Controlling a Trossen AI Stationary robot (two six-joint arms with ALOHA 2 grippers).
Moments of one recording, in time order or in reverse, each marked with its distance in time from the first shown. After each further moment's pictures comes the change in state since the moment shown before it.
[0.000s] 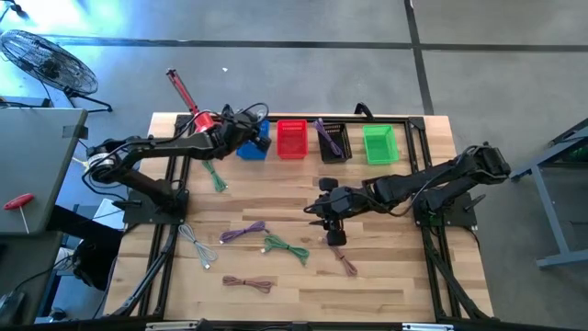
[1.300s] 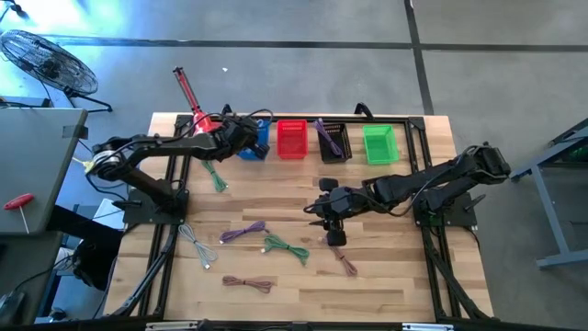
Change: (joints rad) left arm 0.000 0.050 0.001 -0.139 0.034 -0.064; right arm 0.000 0.000 0.000 -0.001 -0.008 0.018
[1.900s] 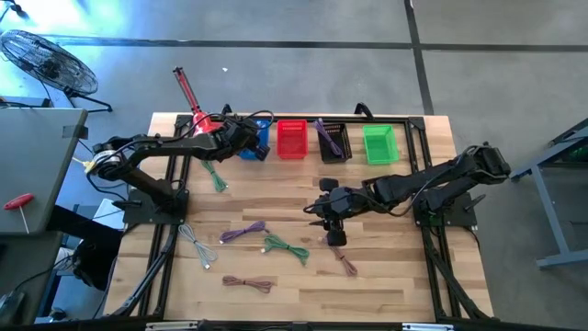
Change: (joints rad) left arm 0.000 0.005 0.000 -0.014 0.012 -0.023; right arm 0.000 0.000 0.000 -0.005 0.000 0.000
